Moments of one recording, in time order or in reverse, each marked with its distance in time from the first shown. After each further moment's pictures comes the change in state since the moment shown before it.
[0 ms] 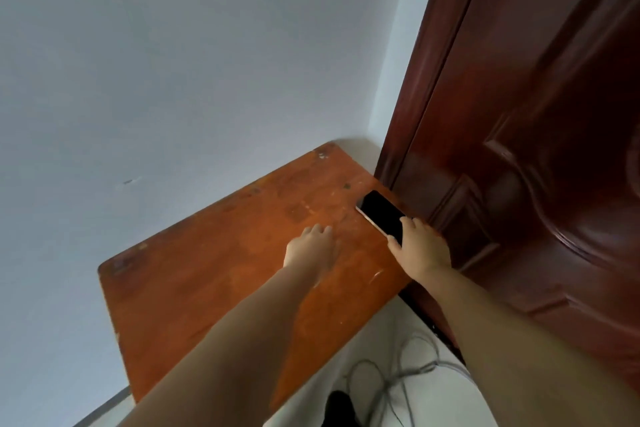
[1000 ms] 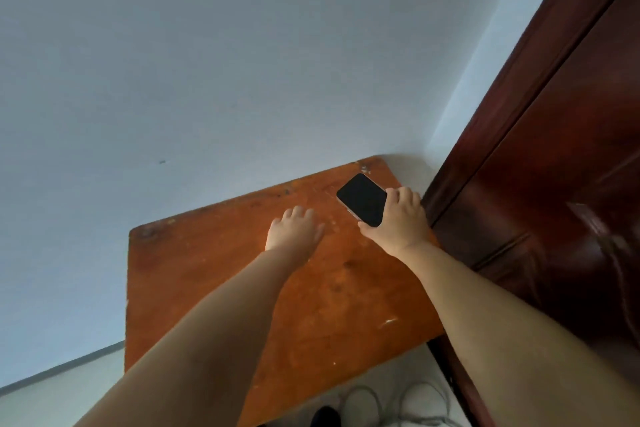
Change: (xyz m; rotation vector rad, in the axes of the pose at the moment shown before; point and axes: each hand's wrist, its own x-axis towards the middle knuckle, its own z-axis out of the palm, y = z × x) left_hand 0.054 -0.042 -0.015 0.027 0.058 -0.405; right_hand 0.120 -0.059 -0.003 0.035 0.051 -0.358
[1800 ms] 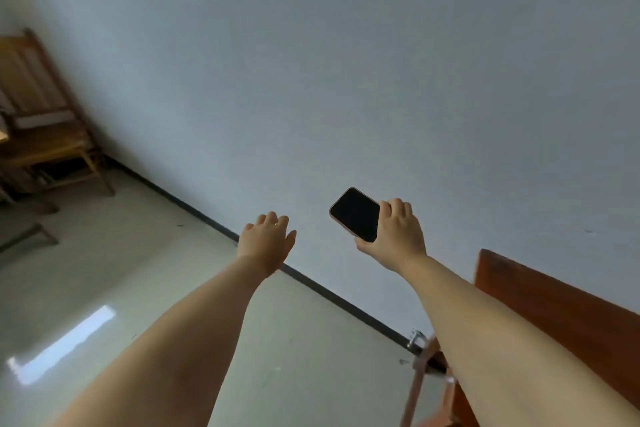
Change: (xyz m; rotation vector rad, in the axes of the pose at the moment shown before) left_hand -0.495 -0.431 -0.080 0.027 0.325 -0.880; right_hand -0.252 -0.548 -0.010 0.085 -0.037 -1.021
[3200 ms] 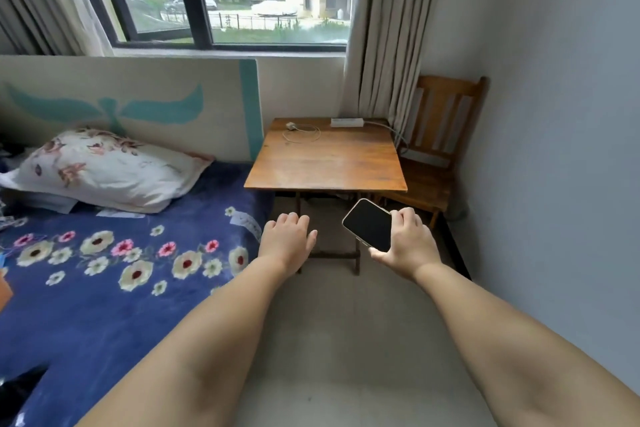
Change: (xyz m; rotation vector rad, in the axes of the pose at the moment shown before) left_hand 0.005 -0.997 -0.112 0.127 0.146 -1.010; right_hand 0.411 -1.069 0.223 0.261 -0.132 -1.059
